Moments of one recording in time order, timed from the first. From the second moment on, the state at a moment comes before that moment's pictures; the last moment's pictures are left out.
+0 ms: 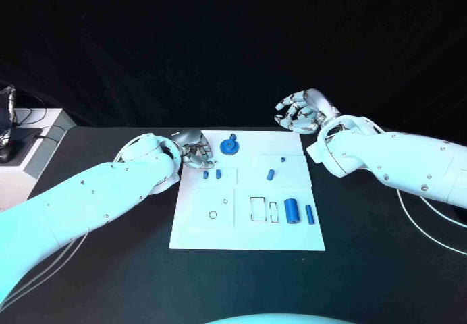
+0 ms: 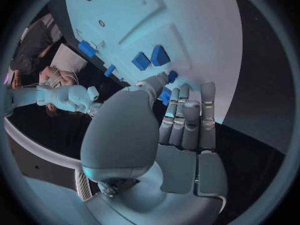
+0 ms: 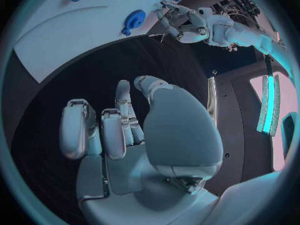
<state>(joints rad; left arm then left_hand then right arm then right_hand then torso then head) 1.14 -0.49 0.17 1.13 -1.47 -0.09 -0.15 1.44 -0.23 0.43 0.14 0.12 0.98 0.17 0.16 0.32 1.04 0.12 0.29 0.12 1.15 0.06 1.44 0.61 0.17 0.91 0.16 1.05 0.84 1.32 -0.82 -0.09 1.37 -0.93 -0.67 0.00 1.35 -0.25 0.42 0.26 0.46 0.89 0.14 0.24 0.45 1.12 0.06 0.68 0.76 1.46 -0.02 1.43 1.29 0.05 1.46 0.08 1.27 1.31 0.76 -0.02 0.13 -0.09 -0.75</state>
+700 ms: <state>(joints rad) 1.15 -0.49 0.17 1.14 -1.47 -0.07 -0.15 1.48 -0.23 0.56 0.11 0.12 1.02 0.16 0.17 0.32 1.08 0.11 0.29 0.12 1.17 0.04 1.46 0.64 0.17 0.93 0.14 1.09 0.88 1.32 -0.82 -0.09 1.37 -0.93 -0.67 0.00 1.35 -0.25 0.42 0.26 0.46 0.89 0.14 0.24 0.45 1.12 0.06 0.68 0.76 1.46 -0.02 1.43 1.29 0.05 1.46 0.08 1.27 1.31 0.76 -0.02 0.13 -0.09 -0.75</state>
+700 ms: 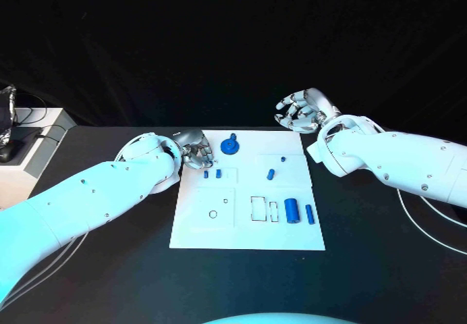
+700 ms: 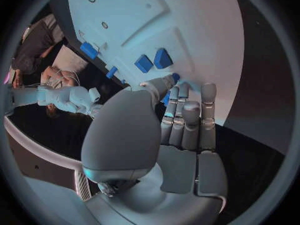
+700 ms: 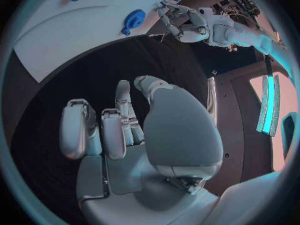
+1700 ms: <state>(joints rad) 1.15 -0.48 0.15 1.12 -1.48 -0.07 -0.14 1.46 -0.25 0.58 0.10 0.12 1.02 0.17 0.17 0.32 1.09 0.11 0.29 0.12 1.18 0.04 1.47 0.65 0.17 0.94 0.14 1.09 0.89 1.32 -0.82 -0.09 1.37 -0.93 -0.67 0.00 1.35 -0.25 0.43 0.26 0.46 0.89 0.14 0.24 0.45 1.12 0.06 0.67 0.75 1.47 -0.02 1.43 1.29 0.05 1.46 0.08 1.27 1.31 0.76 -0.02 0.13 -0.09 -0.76</state>
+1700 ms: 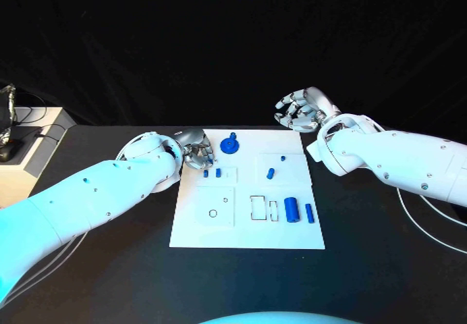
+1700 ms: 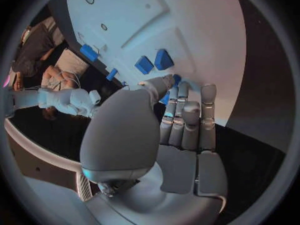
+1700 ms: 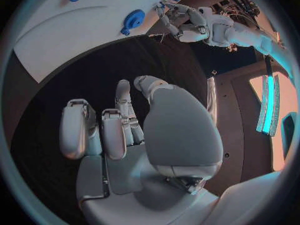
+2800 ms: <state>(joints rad) 1.16 -0.47 0.12 1.11 -1.53 -0.13 -0.09 1.47 -0.23 0.66 0.03 0.12 1.07 0.15 0.19 0.33 1.16 0.08 0.28 0.14 1.23 0.02 1.48 0.73 0.17 1.00 0.12 1.18 0.98 1.32 -0.82 -0.09 1.38 -0.93 -0.67 0.00 1.35 -0.25 0.43 0.26 0.46 0.89 0.14 0.24 0.45 1.12 0.06 0.67 0.75 1.47 -0.02 1.43 1.29 0.05 1.46 0.08 1.27 1.31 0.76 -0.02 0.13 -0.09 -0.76</state>
